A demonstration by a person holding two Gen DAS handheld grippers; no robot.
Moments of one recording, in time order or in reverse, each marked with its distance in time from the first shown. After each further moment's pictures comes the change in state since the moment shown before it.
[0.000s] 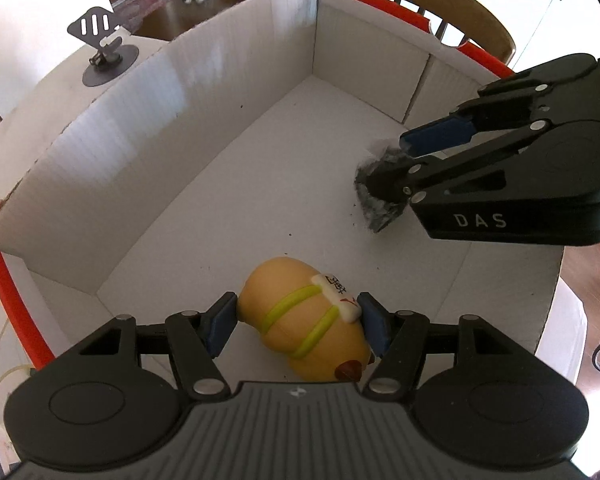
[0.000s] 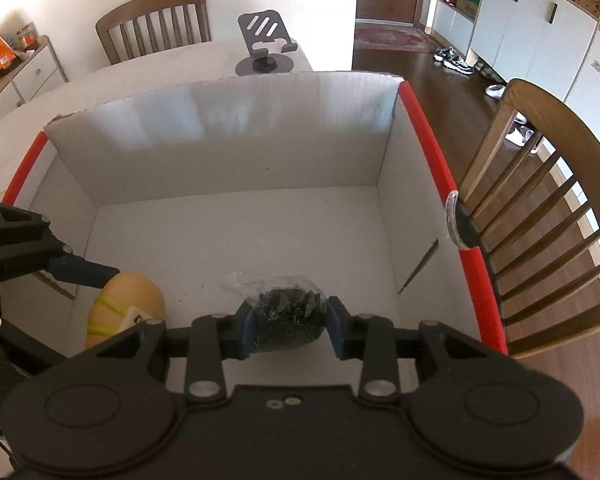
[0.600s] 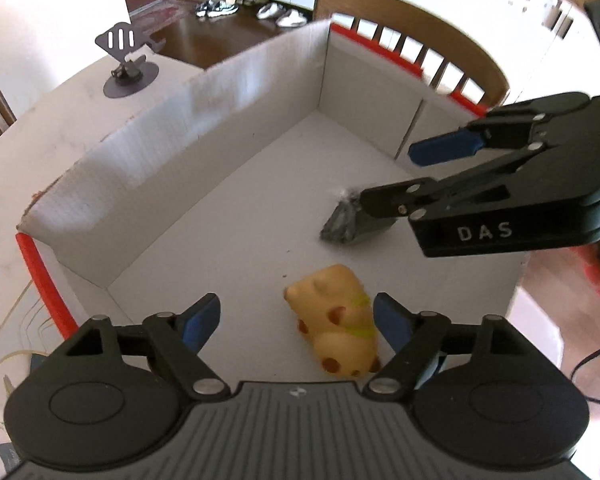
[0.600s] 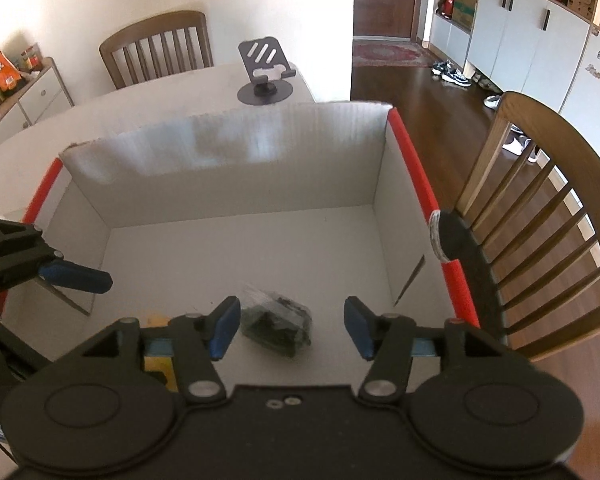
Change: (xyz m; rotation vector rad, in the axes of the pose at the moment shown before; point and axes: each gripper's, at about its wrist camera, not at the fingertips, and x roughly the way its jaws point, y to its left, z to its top) left arm -0.032 0.003 -0.007 -0.069 -0.099 -0.029; right arm -0.020 -0.002 0.001 0.023 -0.067 0.020
